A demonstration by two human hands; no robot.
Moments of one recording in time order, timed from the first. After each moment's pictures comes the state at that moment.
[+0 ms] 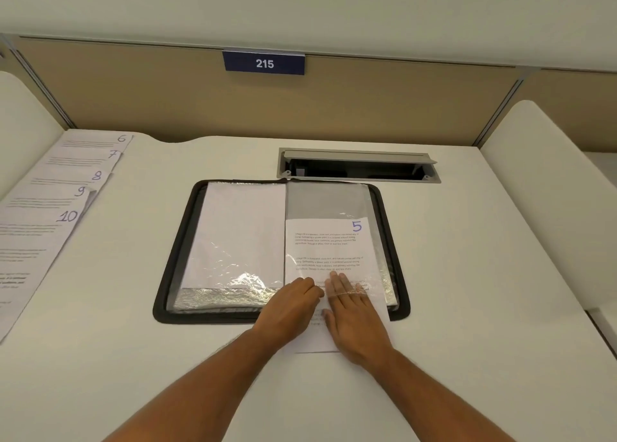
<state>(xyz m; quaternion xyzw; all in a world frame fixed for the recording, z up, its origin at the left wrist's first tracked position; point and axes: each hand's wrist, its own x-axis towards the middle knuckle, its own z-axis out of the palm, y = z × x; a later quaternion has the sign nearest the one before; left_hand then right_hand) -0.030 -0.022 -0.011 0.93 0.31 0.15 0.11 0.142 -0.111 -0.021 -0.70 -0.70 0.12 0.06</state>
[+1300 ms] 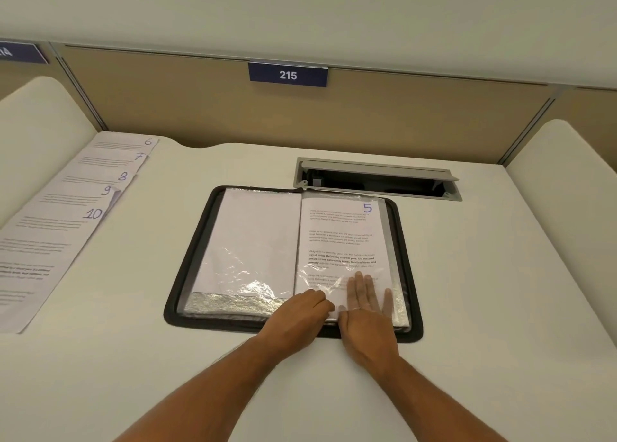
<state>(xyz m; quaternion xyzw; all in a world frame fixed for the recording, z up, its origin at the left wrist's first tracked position) -0.030 -0.018 -0.006 0.94 0.29 0.15 0.11 0.150 -0.084 -0.043 -0.76 -0.65 0.03 0.06</state>
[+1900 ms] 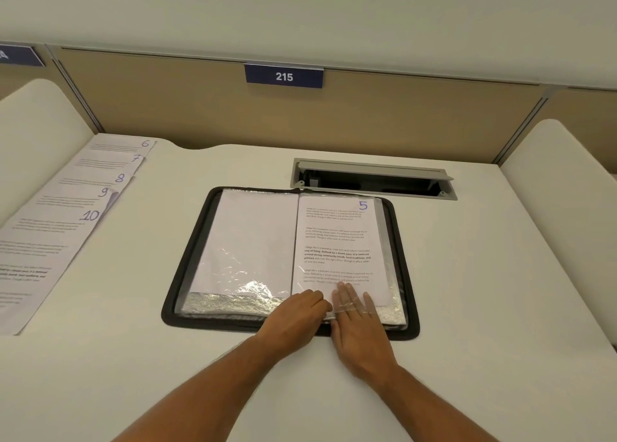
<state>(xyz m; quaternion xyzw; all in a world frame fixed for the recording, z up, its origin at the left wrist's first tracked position) -0.030 -0.021 0.000 0.94 0.28 0.14 0.10 0.147 -0.101 -0.041 -0.67 -0.73 0.02 0.08</state>
